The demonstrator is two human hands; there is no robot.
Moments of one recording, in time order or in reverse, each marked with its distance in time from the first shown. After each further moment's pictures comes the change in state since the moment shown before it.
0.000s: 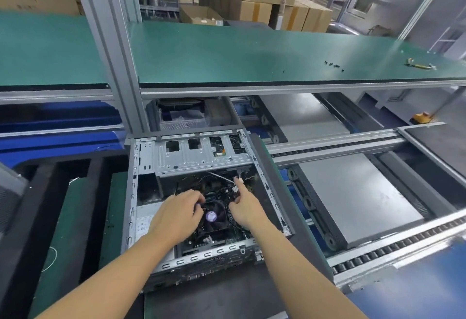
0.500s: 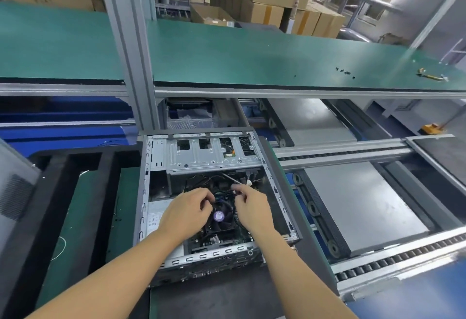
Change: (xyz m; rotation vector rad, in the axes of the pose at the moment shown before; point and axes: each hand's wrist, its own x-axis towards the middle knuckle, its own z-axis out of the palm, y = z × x) left_hand -0.002 0.002 -0.011 -0.198 -0.014 -0.076; right_hand -0.015 -0.015 0.008 -0.082 0.220 -0.160
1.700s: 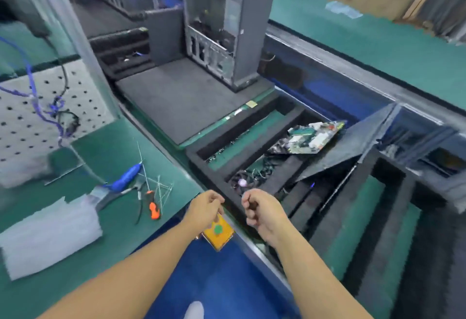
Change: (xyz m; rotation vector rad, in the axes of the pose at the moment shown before) left_hand -0.525 -0.400 -0.227 -0.774 0.626 -1.082; right_hand -0.377 -0.384 0.436 0.537 -1.164 0.171
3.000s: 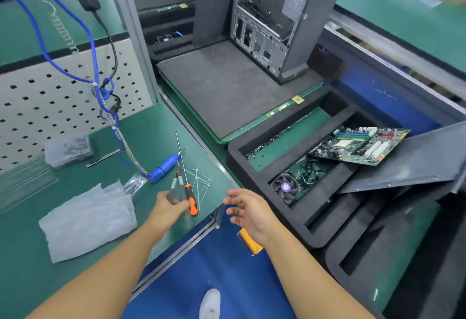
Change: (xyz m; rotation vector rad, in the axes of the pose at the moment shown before) left_hand 0.020 -0.113 -0.165 -0.184 0.291 -0.310; right_hand 0.055 0.041 0.122 -0.090 -0.181 0.119
